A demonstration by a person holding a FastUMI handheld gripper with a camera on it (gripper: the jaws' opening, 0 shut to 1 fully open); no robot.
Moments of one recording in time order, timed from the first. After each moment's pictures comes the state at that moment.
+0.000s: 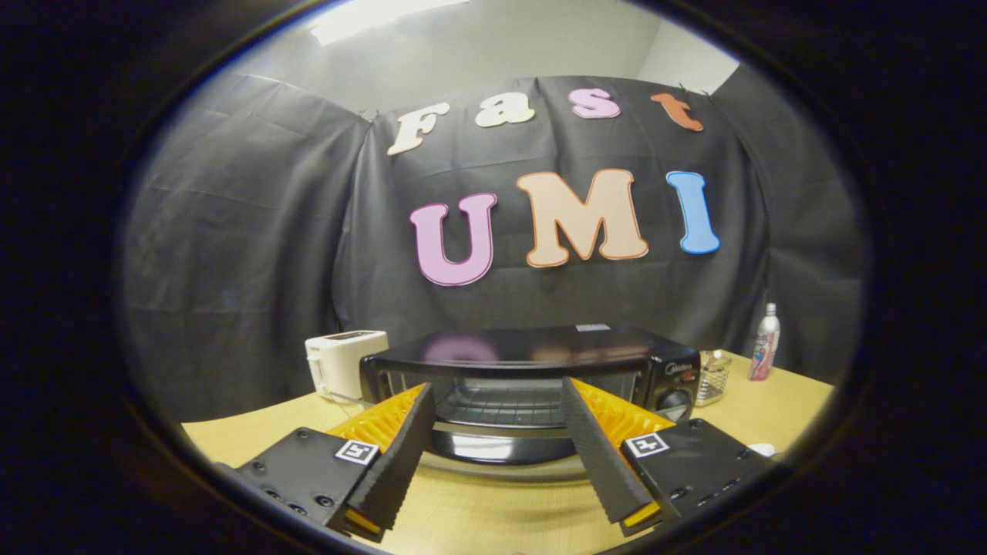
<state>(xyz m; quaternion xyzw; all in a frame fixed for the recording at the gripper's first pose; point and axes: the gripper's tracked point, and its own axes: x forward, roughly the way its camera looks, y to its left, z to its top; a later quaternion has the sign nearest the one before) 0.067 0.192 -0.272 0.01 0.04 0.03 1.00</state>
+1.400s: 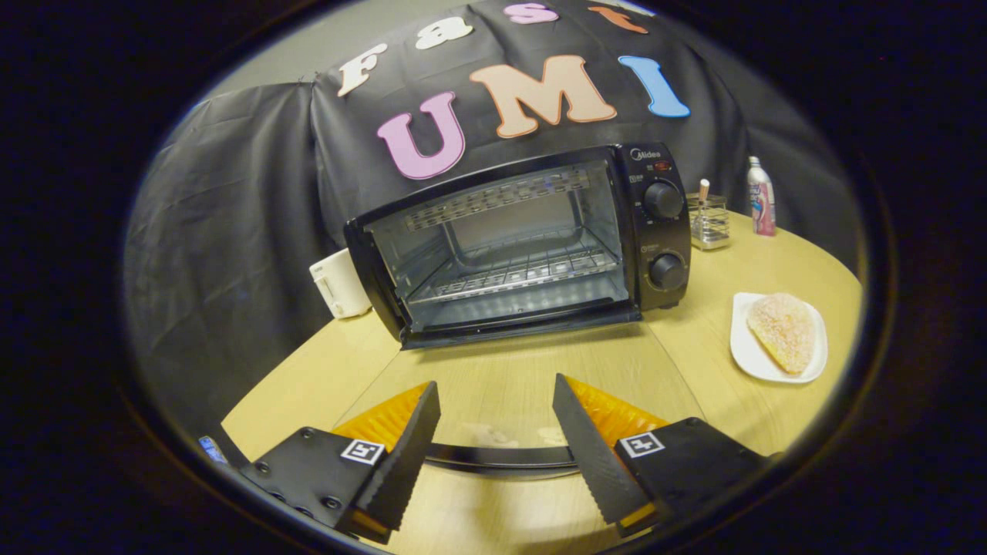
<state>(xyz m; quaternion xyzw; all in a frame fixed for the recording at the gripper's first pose) 0.001 0.186 -0.404 0.11 0.24 0.03 0.96</state>
